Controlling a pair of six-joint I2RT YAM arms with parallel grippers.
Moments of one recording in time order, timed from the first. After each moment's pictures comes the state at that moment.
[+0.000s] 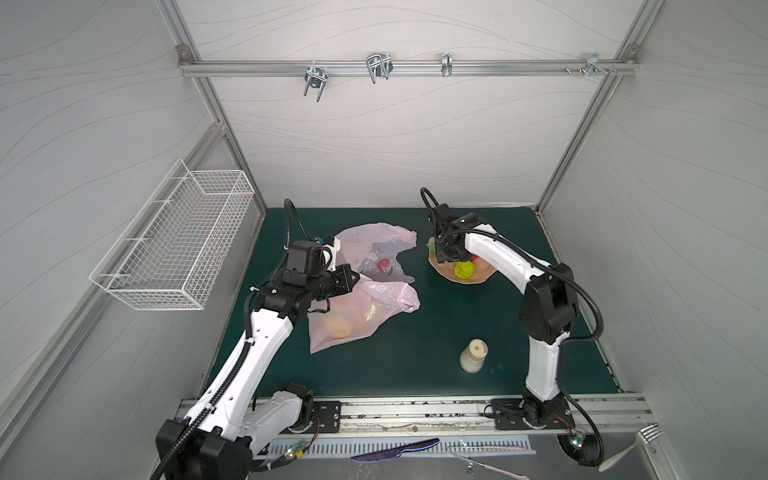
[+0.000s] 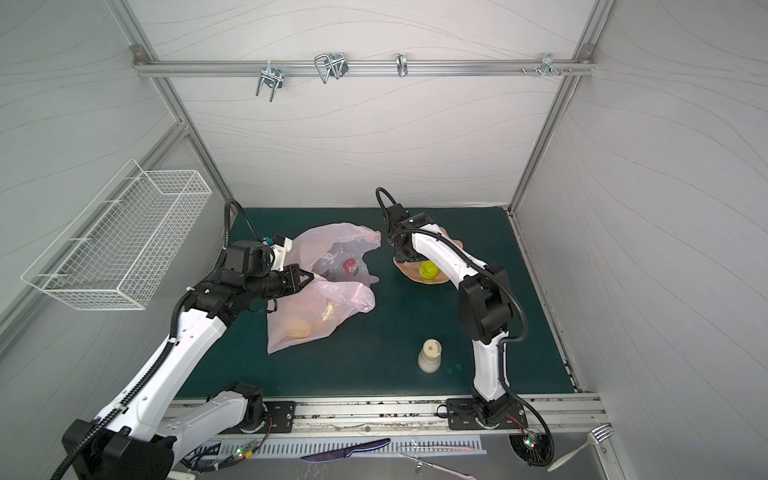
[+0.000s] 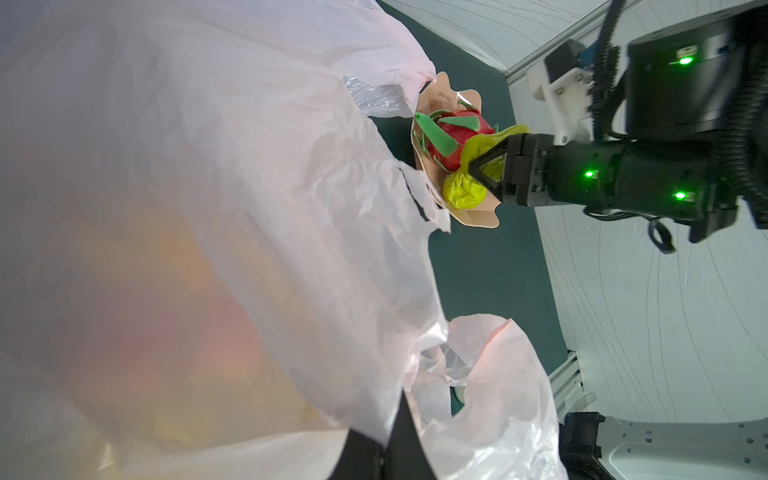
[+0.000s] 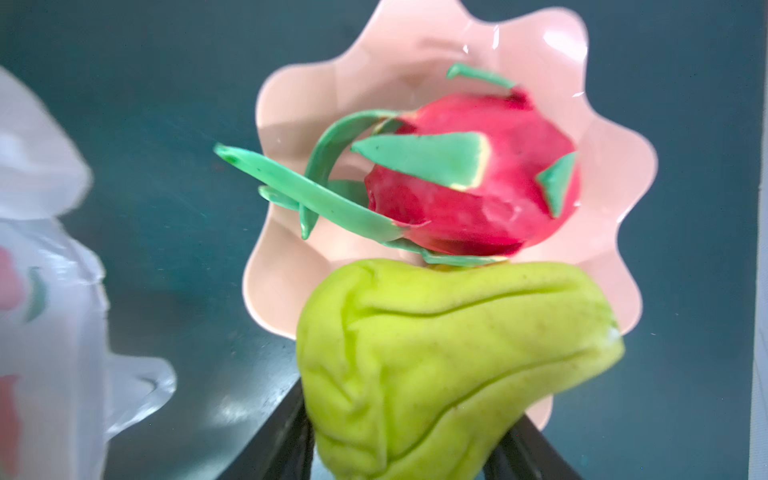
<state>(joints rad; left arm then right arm) -0.23 1.03 0.99 -0.69 0.42 -0.49 0.59 1.94 1.76 -1.03 0.33 0.41</state>
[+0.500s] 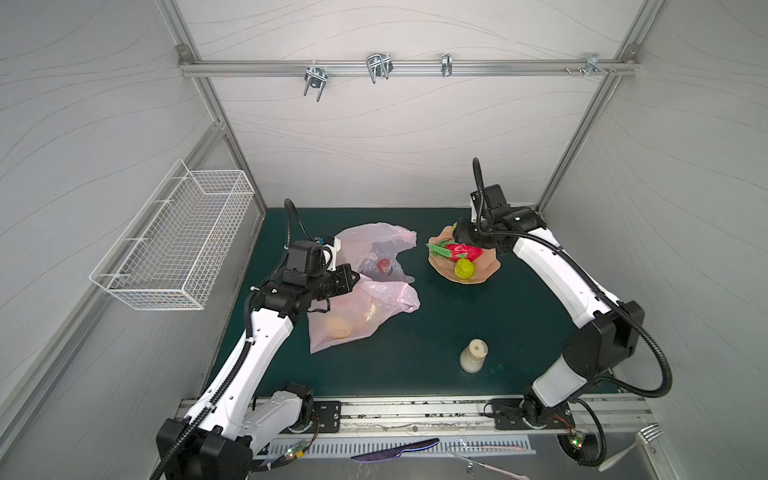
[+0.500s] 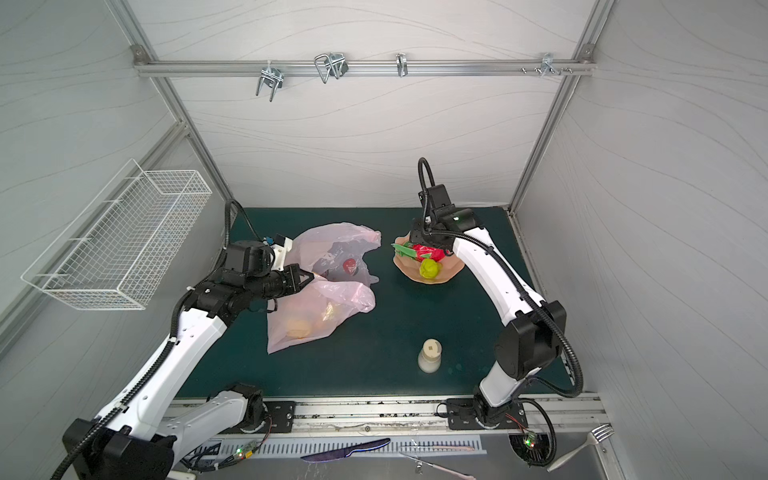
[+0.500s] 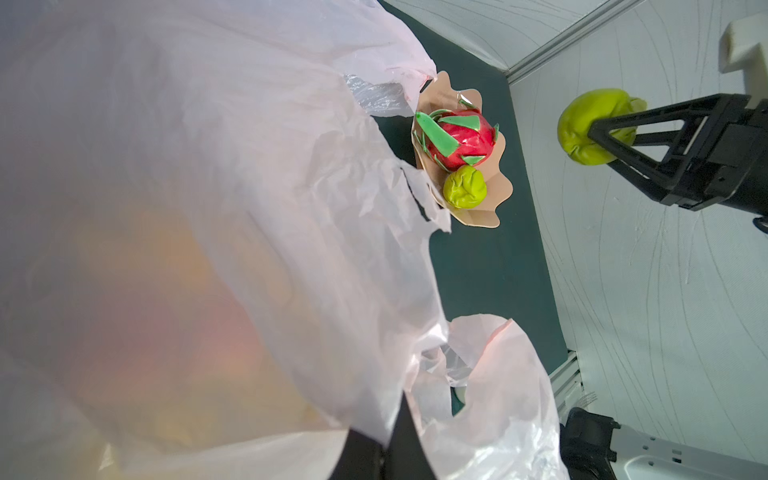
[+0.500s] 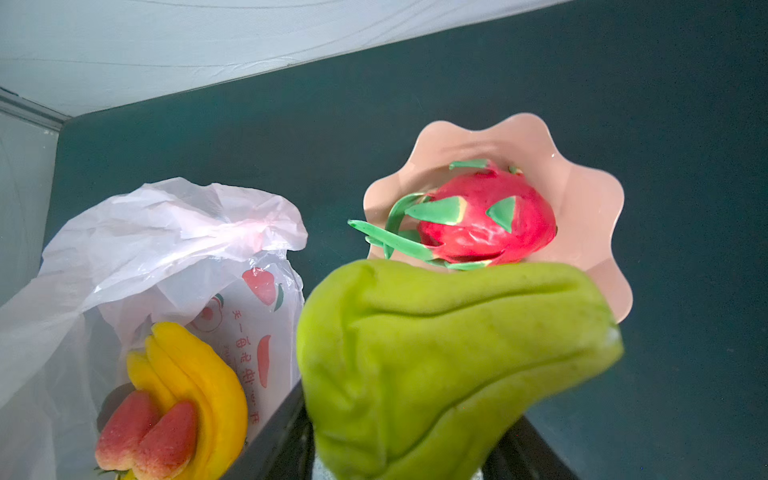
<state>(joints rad) -0.23 1.04 0.99 -0.69 0.42 -0.49 0.46 1.63 1.64 -0.89 0.00 0.47</state>
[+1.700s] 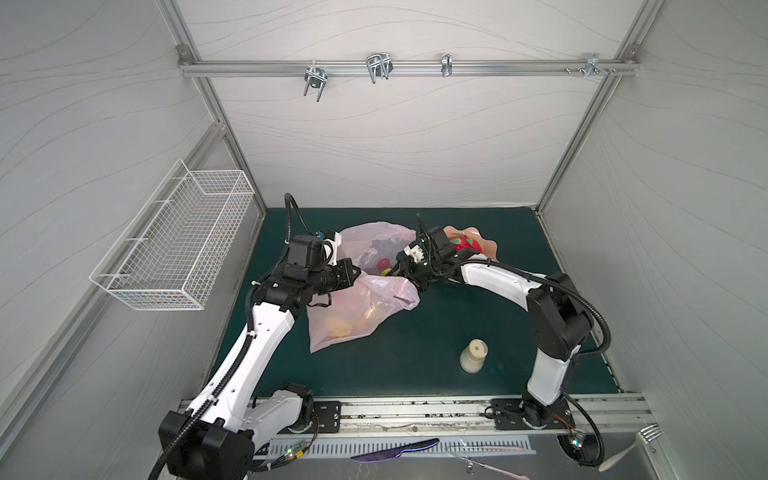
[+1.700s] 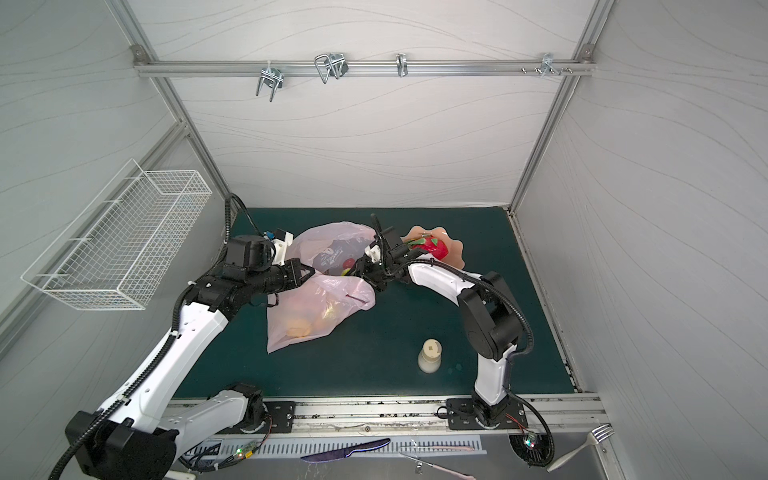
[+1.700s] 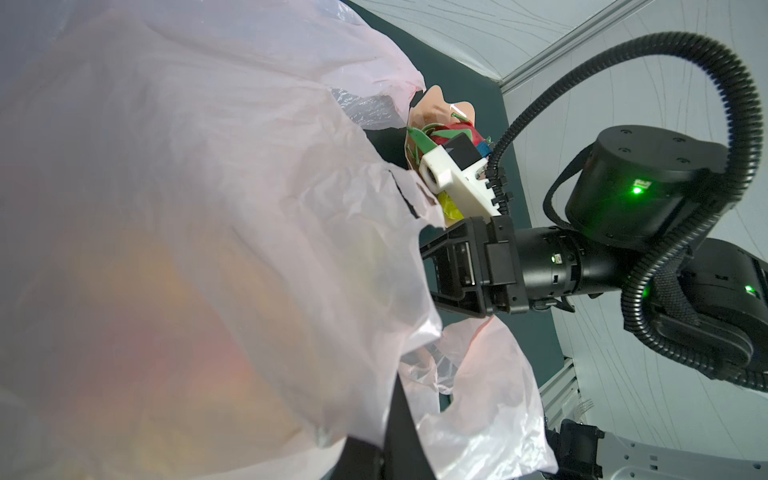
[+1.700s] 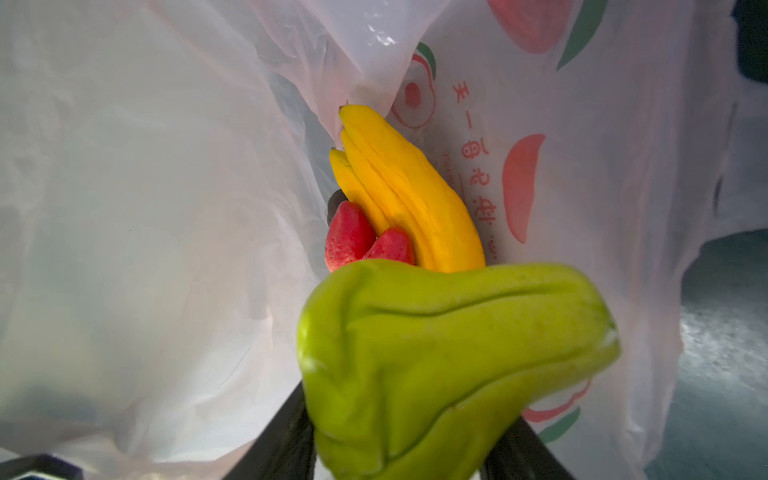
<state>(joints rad) -0.23 1.08 1.04 -0.67 0.42 -0.49 0.69 1.84 1.34 -0.32 -0.69 0.95</state>
